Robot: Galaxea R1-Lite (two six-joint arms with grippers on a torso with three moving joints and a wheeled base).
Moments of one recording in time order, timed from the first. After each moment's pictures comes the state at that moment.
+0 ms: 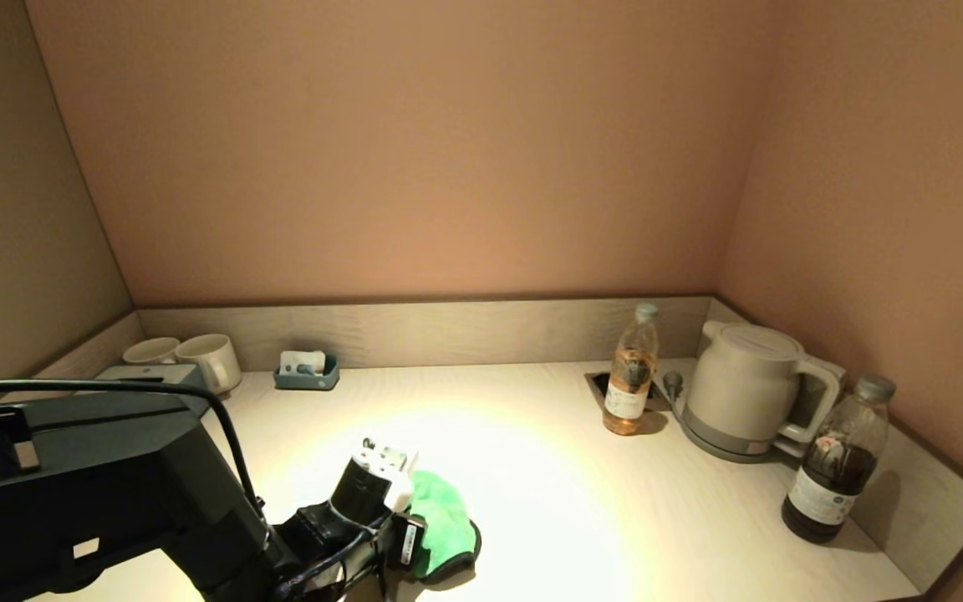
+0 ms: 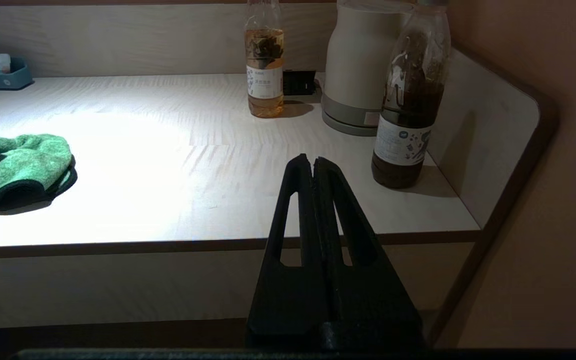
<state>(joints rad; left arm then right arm) -0.70 2.32 -0.81 -0.73 0.34 -0.15 0.00 0.00 0.00 -0.01 0.00 0.00</state>
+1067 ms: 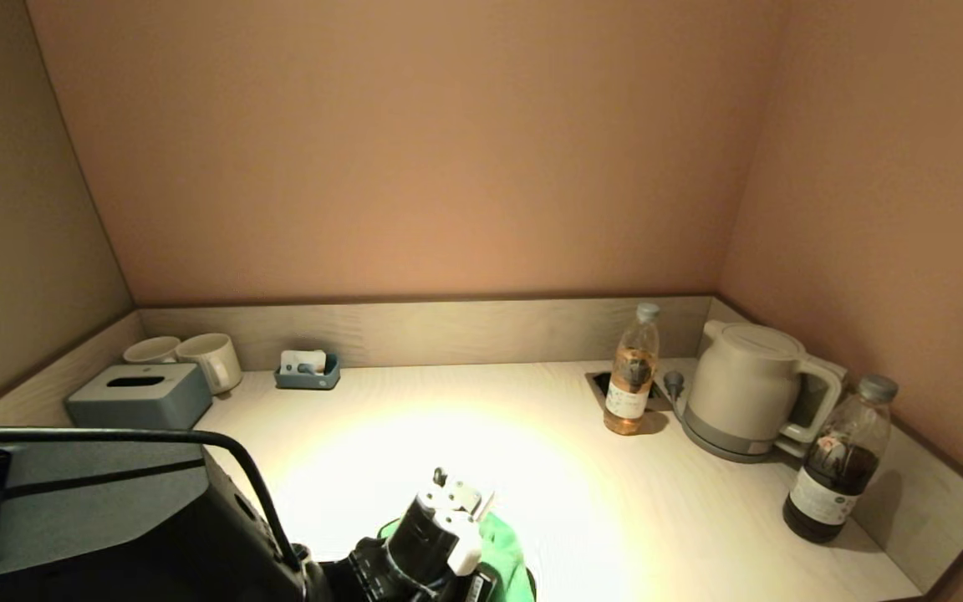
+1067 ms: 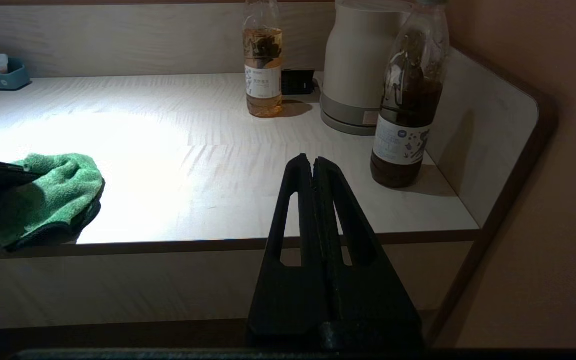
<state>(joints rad) -0.93 2.28 -0.88 -0.71 0.32 -0.13 0.00 0.00 0.00 -0.01 0.00 0.00</state>
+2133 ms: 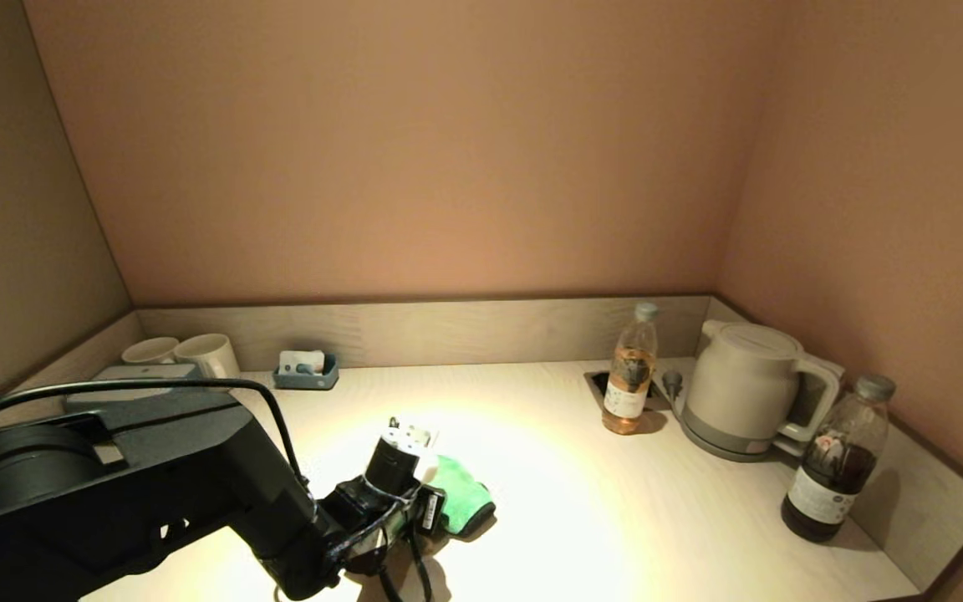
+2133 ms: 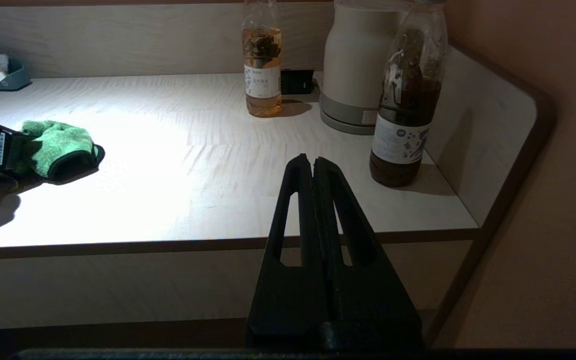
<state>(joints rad) -0.68 2.42 -1.00 -0.72 0.42 -0.09 0.00 0.00 0.00 -0.01 0.00 0.00</state>
